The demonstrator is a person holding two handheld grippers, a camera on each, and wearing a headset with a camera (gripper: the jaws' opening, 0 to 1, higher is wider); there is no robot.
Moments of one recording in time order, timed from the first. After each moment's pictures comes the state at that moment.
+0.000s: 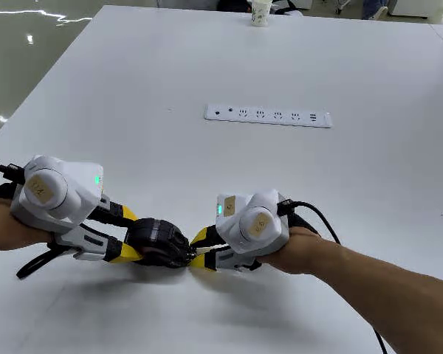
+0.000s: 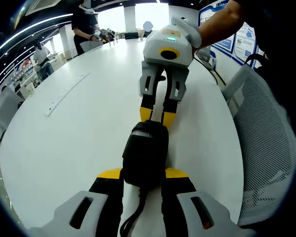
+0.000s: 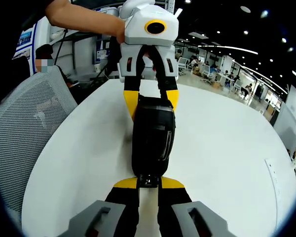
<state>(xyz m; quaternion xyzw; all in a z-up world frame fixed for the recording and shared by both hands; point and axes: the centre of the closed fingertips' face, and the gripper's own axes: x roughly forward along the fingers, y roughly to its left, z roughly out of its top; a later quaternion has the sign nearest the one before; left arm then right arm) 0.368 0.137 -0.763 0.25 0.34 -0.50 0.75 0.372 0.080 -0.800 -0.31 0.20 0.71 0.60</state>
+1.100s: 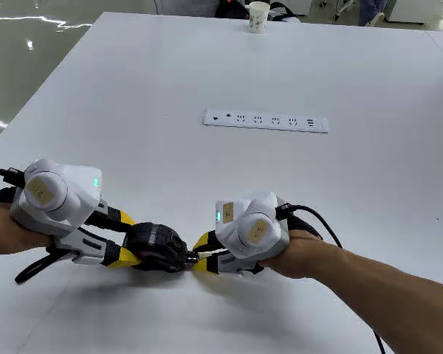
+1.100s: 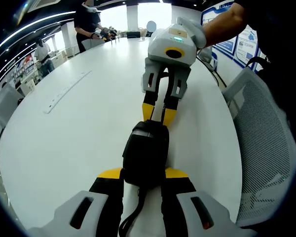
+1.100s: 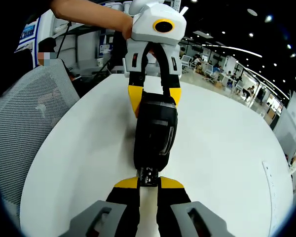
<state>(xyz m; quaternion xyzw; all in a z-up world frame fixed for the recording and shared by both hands) 0.368 0.139 -0.763 0.25 0.35 -0.50 0.75 0.374 0.072 -0.800 -0.34 0.19 0.71 0.59</state>
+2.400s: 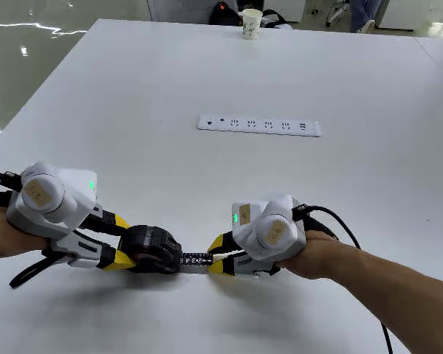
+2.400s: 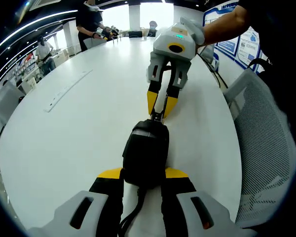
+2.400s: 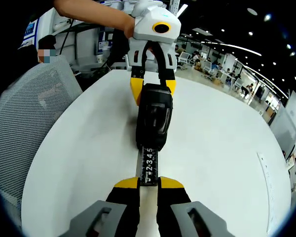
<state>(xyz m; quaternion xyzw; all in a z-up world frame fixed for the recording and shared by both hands) 0.368 0.138 -0.762 0.24 0.36 -0.49 0.76 0.382 0.038 -0.797 -0.35 0.20 0.70 0.59</state>
